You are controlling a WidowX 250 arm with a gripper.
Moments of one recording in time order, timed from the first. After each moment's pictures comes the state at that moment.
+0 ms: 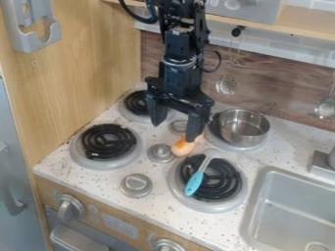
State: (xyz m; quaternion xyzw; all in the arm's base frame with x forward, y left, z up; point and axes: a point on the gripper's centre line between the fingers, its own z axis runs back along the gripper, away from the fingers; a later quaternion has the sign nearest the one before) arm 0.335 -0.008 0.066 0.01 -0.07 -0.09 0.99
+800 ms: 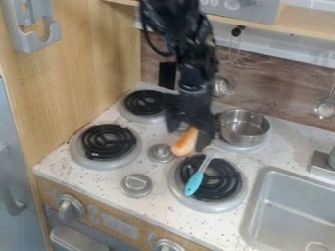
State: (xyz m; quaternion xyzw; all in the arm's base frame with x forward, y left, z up) arm 0.406 -0.039 0.010 0.06 -0.17 -0.20 0.96
